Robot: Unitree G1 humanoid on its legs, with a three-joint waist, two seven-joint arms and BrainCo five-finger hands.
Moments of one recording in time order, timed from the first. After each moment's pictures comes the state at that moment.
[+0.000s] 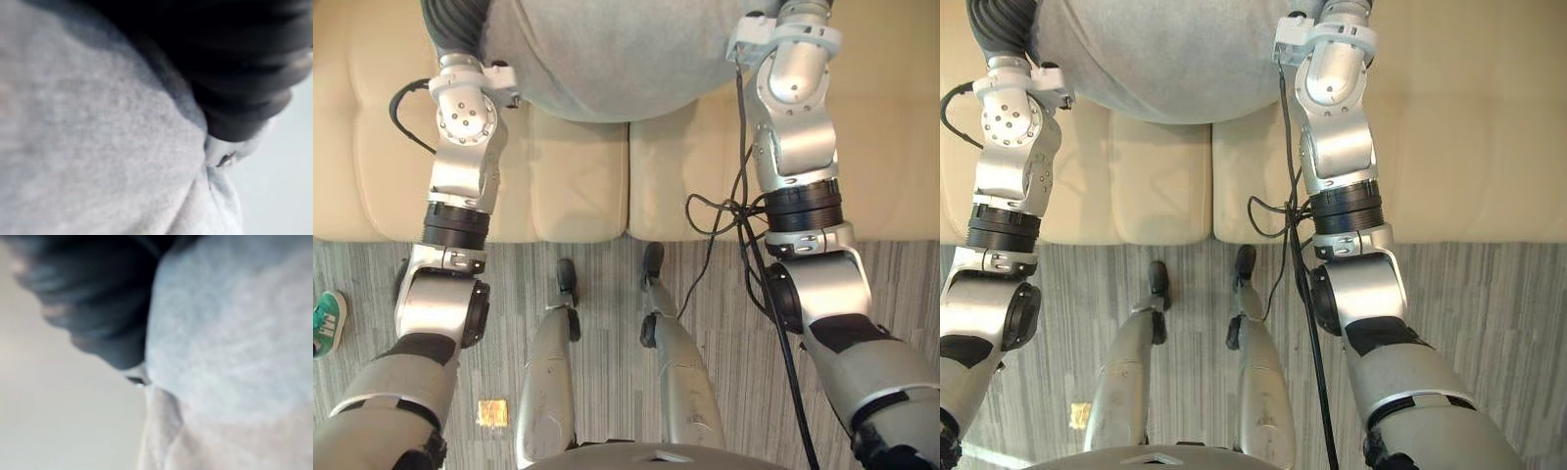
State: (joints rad) left arm -1.10 0.38 -0.01 0.41 -0.24 -0.11 0.40; right arm -1.23 -0.37 0.03 0.29 0.09 -0.02 -0.47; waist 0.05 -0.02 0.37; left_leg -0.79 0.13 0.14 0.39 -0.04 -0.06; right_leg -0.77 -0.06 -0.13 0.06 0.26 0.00
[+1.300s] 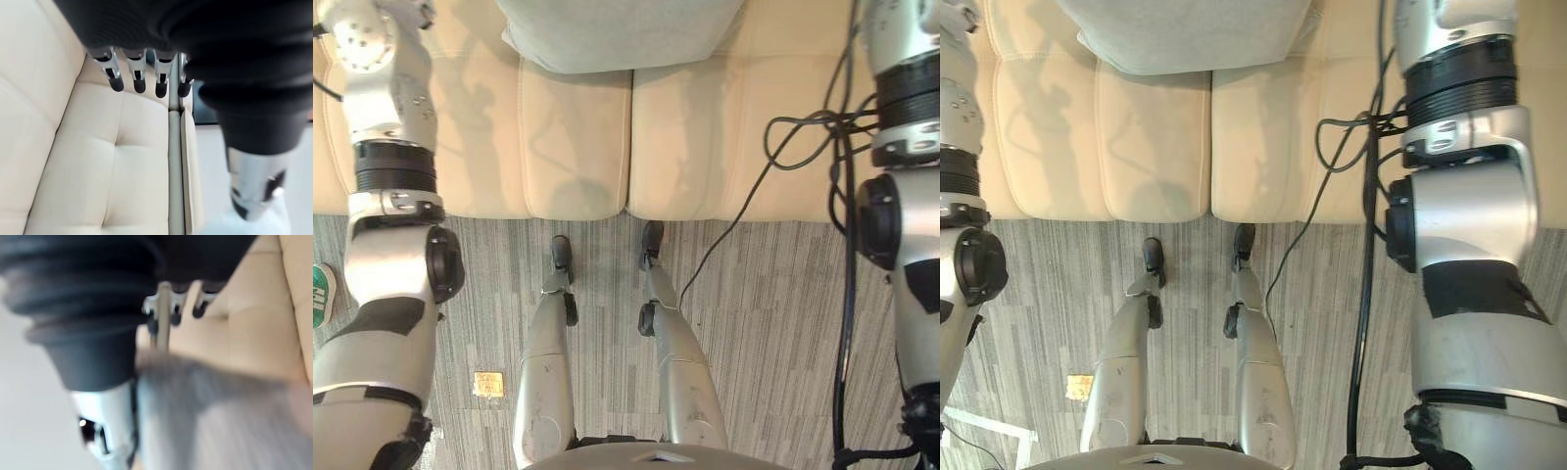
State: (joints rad) left arm -1.31 0.55 0.25 0.69 -0.37 -0.07 0.37; right arm -1.62 -0.68 0.13 0.71 0.51 0.00 -0.46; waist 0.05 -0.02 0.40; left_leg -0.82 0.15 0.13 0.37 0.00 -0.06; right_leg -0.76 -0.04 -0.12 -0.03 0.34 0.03
